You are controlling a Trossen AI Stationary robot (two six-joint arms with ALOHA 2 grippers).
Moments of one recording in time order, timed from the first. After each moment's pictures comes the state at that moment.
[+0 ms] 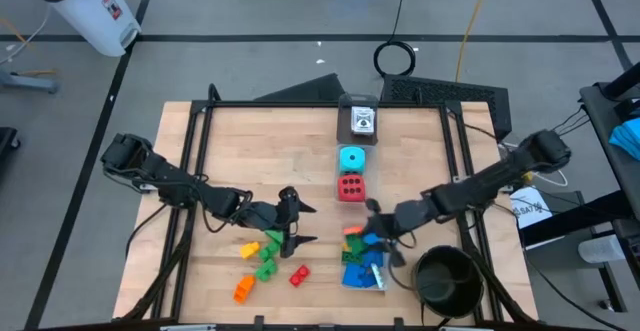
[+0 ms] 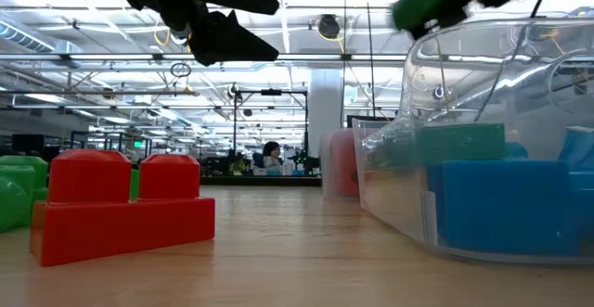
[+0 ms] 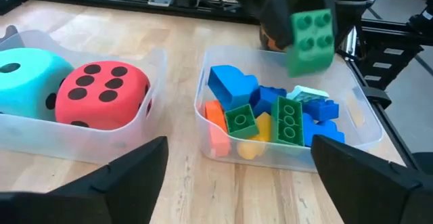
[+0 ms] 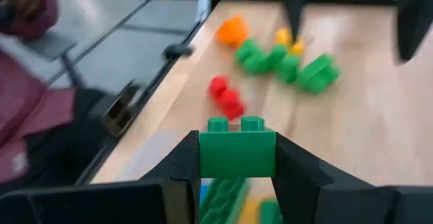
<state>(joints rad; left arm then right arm) -0.36 1.50 0.79 0.29 -0.29 -0.27 0.39 1.34 0.73 0.19 -0.03 0.14</state>
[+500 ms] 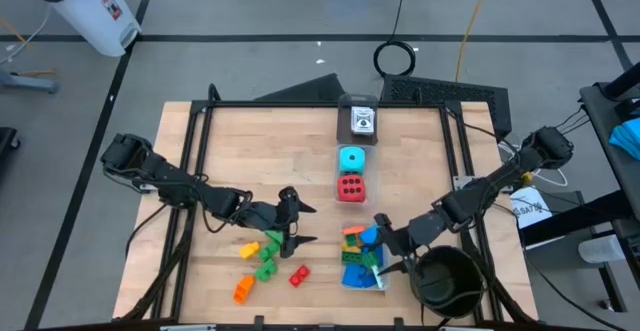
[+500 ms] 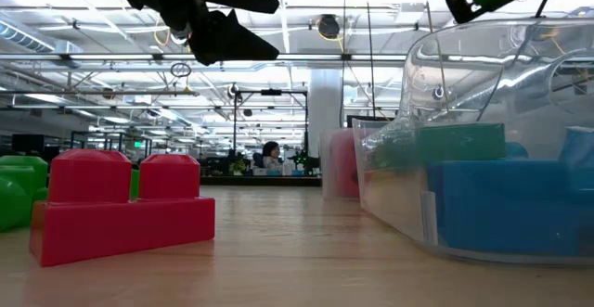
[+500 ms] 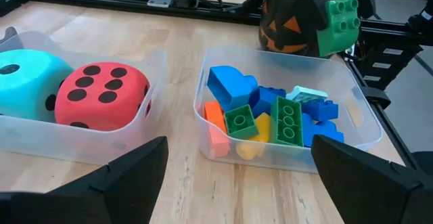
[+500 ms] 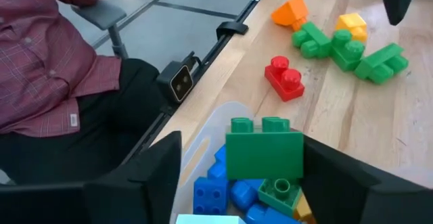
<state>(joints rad) -0.36 1.50 0.79 0.29 -0.29 -0.27 0.55 1.27 0.73 0.08 -0.03 0.14</state>
